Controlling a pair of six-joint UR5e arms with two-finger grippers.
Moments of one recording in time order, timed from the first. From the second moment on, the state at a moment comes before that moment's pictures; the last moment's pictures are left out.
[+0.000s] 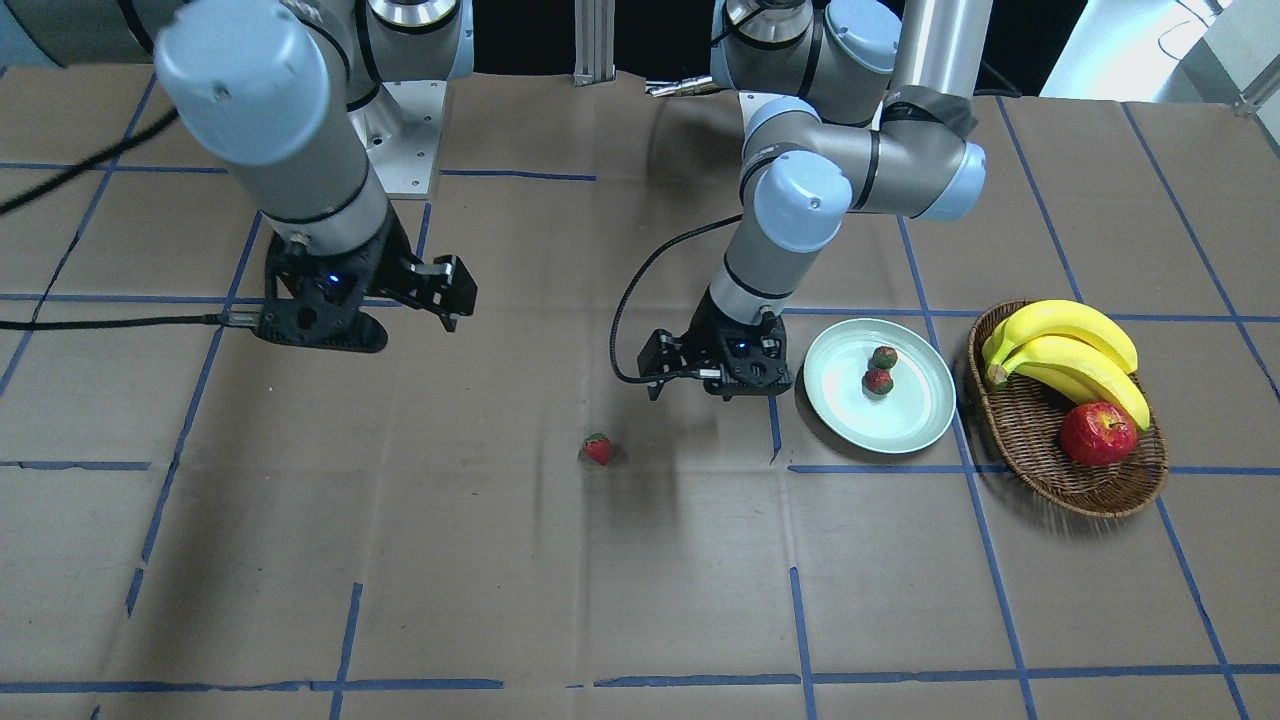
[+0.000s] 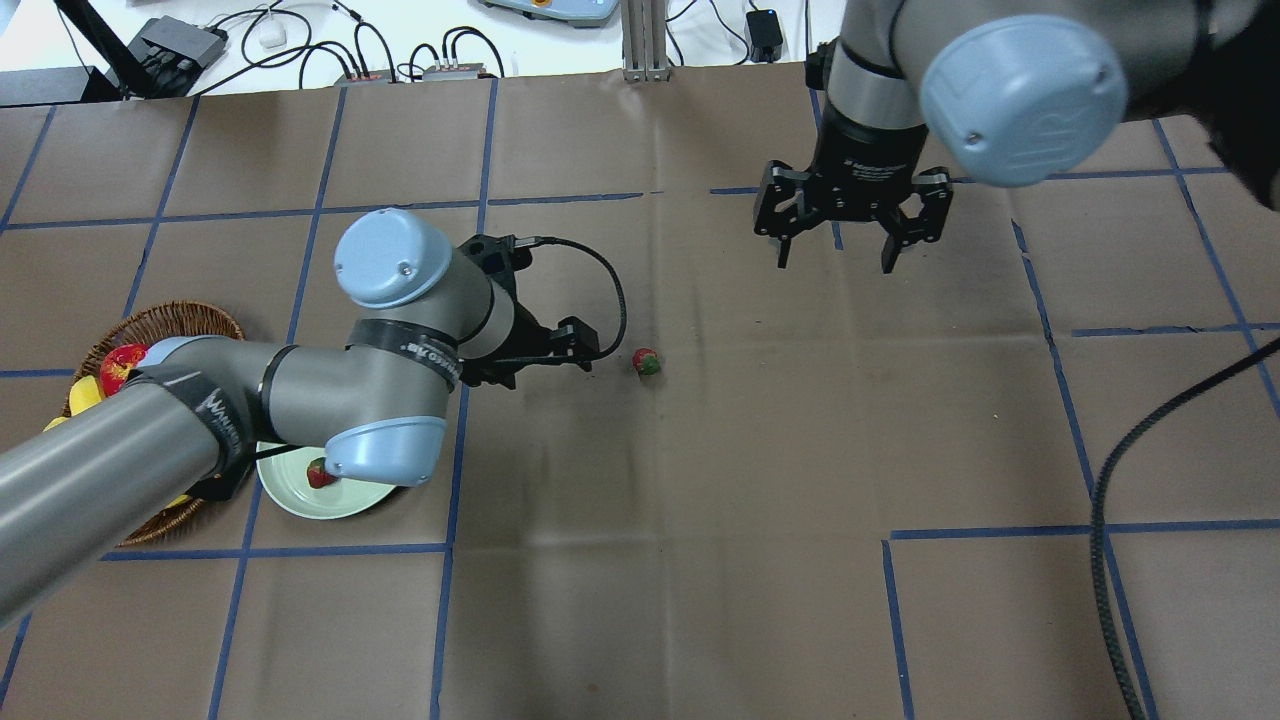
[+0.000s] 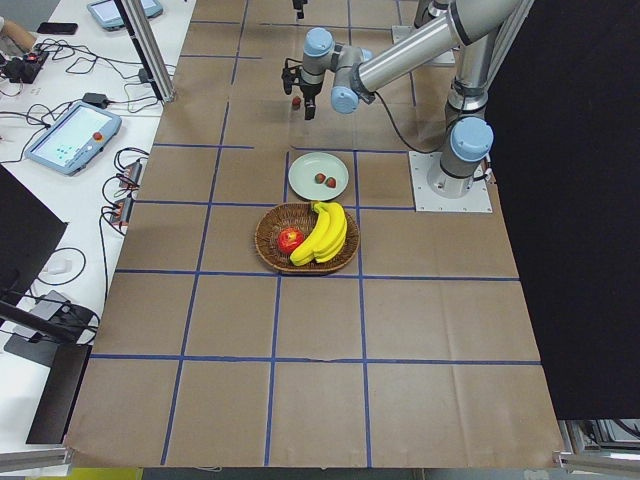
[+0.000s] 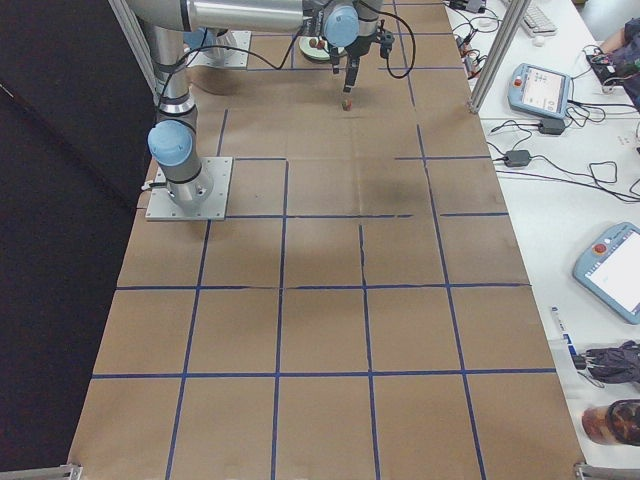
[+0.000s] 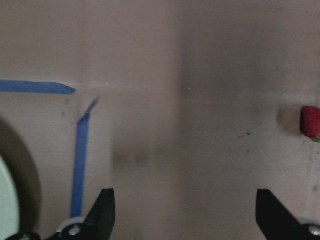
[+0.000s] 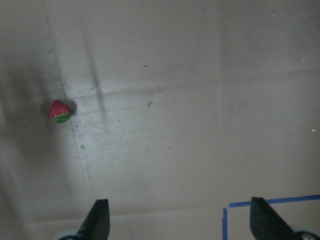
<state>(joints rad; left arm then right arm) -1.76 -1.84 -2.04 -0.68 1.38 -0.34 1.66 -1.43 1.53 -1.55 -1.53 0.15</state>
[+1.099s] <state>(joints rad) -1.90 -2.08 -1.84 -0.68 1.45 -0.50 1.54 -1.67 1.66 -1.49 -1.57 0.05</state>
